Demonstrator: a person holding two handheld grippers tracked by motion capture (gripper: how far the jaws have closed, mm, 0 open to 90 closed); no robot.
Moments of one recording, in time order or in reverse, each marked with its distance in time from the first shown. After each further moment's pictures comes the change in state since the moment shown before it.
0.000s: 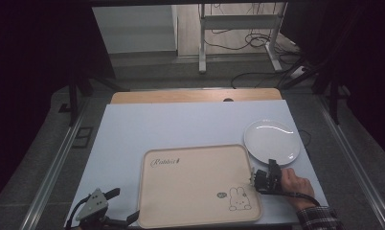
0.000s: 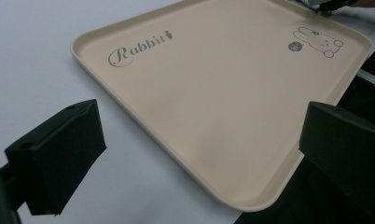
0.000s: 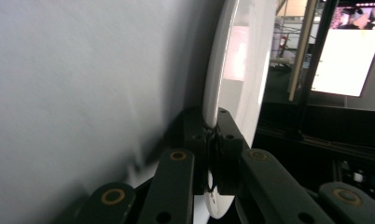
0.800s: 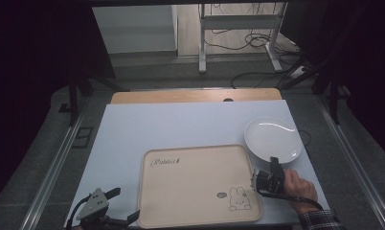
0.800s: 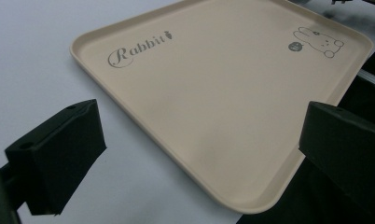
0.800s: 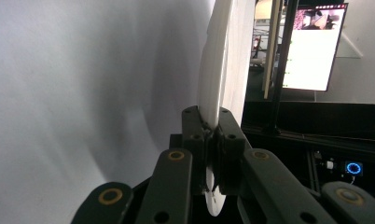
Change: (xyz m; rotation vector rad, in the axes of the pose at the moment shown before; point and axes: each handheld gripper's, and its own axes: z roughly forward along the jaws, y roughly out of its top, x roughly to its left) left arm 0.000 0.001 0.001 0.002 -0.001 0.003; right arm -0.010 -0.002 -0.021 -0.024 -0.096 0.043
